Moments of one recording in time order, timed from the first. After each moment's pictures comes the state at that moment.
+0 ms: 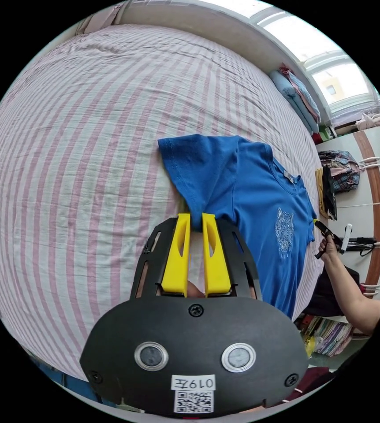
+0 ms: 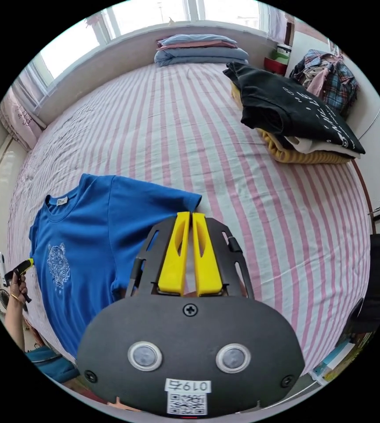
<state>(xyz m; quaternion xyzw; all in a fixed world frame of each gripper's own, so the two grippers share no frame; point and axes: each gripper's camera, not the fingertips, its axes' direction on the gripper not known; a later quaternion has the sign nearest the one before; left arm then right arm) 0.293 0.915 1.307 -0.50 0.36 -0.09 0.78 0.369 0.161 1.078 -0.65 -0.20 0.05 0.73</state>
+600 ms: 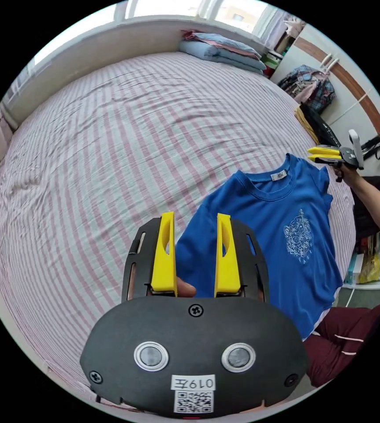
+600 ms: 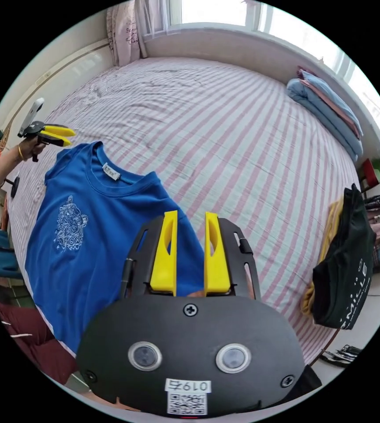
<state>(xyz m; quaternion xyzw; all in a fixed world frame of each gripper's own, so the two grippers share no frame) 0.443 0.753 1.403 -0.39 0.43 0.21 0.79 0.238 0.108 1.135 -0.57 -0.45 -0.19 0.66</state>
